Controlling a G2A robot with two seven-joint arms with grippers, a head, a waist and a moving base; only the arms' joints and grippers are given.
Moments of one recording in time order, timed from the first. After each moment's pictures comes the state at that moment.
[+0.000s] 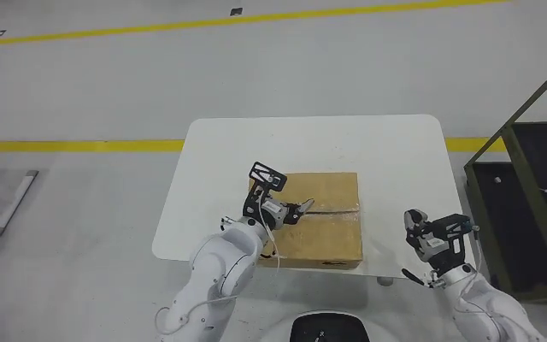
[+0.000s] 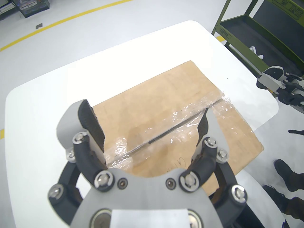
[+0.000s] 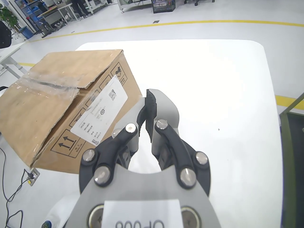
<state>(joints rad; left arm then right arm) 1.15 -1.28 -1.13 -1.95 1.23 -0.11 -0.73 -1.75 -1.23 1.56 -1.82 -1.06 -0.21 -0.04</state>
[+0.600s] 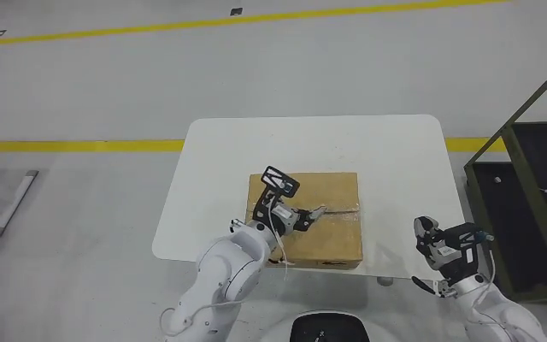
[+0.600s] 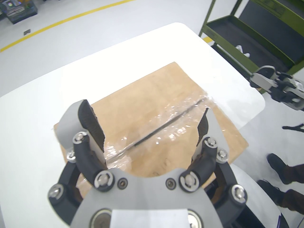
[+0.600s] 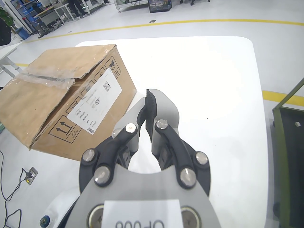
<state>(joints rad) 1.14 -1.28 -1.06 -1.95 1.19 -0.16 -0.73 -1.82 -1.23 1.61 -1.84 -1.05 -0.24 -0.07</state>
